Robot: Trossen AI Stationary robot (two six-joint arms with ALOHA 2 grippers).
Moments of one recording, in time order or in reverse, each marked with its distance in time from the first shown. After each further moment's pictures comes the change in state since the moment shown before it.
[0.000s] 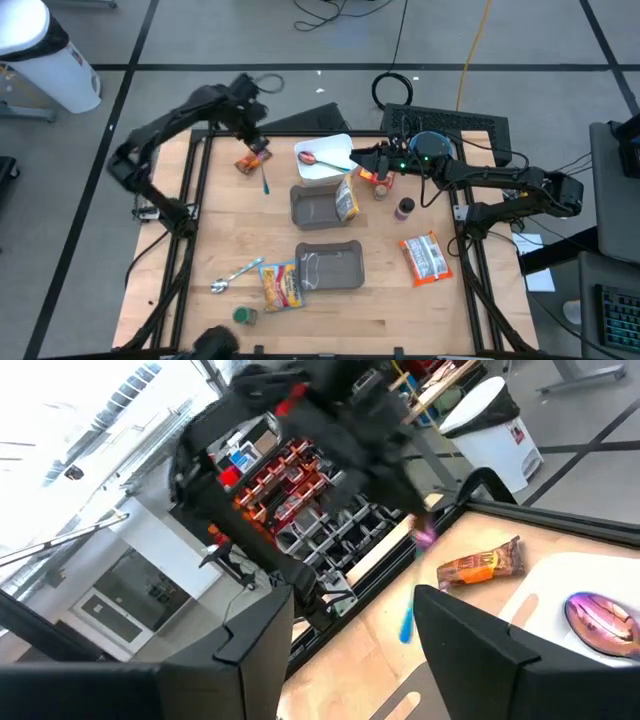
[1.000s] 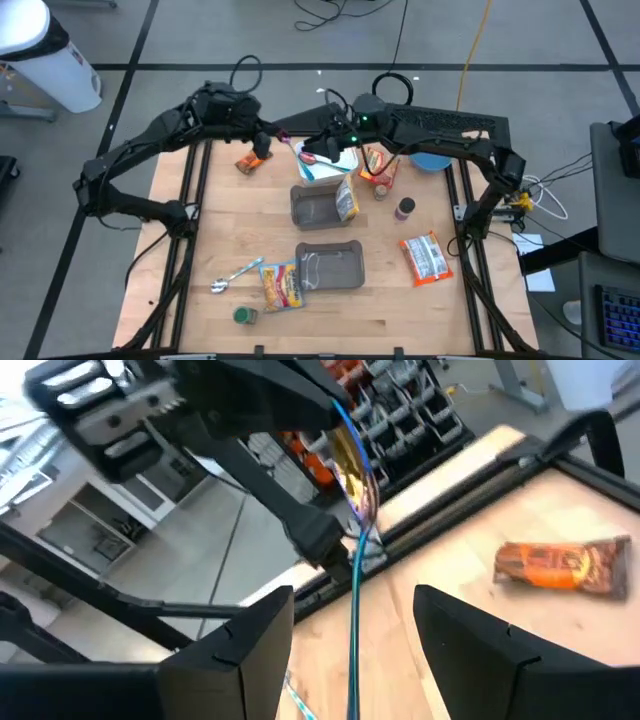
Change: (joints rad) left arm -0.359 -0.307 0.001 0.415 -0.129 -0.307; right arm -0.026 0.502 0.737 -0.455 -0.321 -0.179
